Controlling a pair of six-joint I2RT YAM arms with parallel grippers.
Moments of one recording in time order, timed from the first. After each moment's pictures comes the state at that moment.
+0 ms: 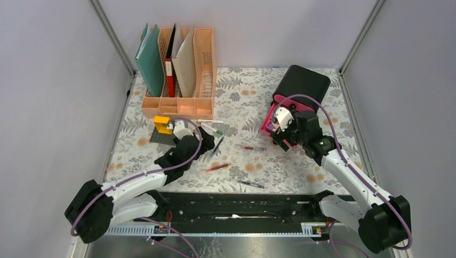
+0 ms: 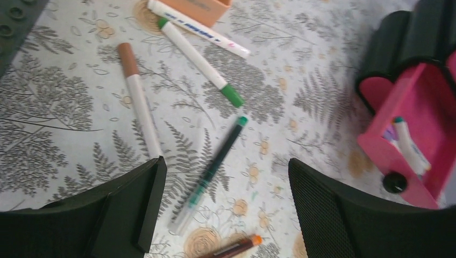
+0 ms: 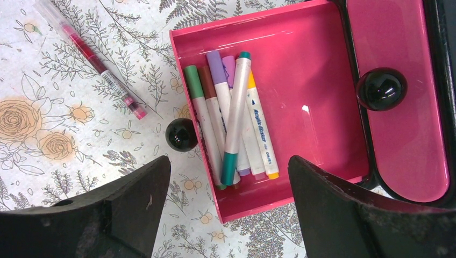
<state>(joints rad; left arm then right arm) -0.76 0.99 0.38 0.15 -0.47 -0.88 0.39 1.03 0.72 -0.37 -0.10 -0.52</state>
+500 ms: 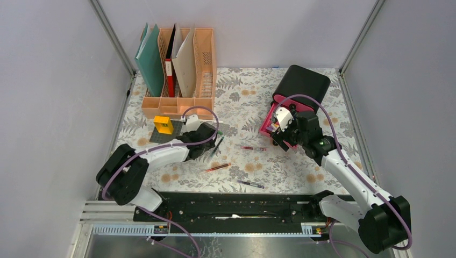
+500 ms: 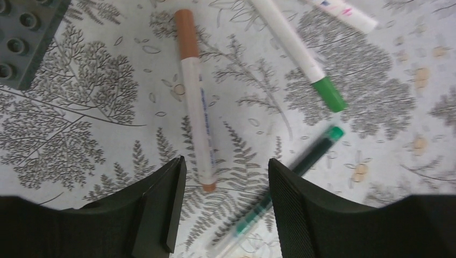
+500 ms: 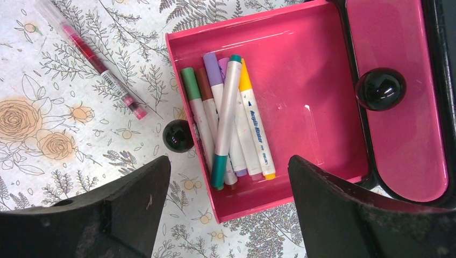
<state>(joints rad) -0.69 1.46 0.72 -0.21 -0.51 -0.94 0.39 1.03 0.72 -0.37 -0.10 -0.52</state>
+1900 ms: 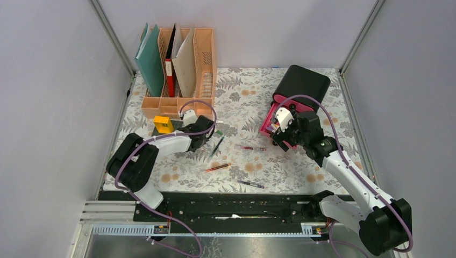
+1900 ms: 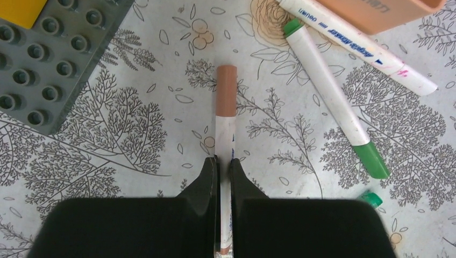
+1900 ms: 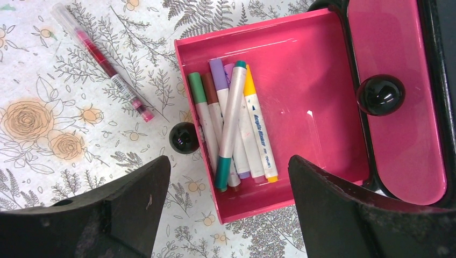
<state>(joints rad) -0.58 1.62 0.81 -0.24 -0.53 -0.91 0.39 1.01 0.72 -0.37 -0.13 -0.52</state>
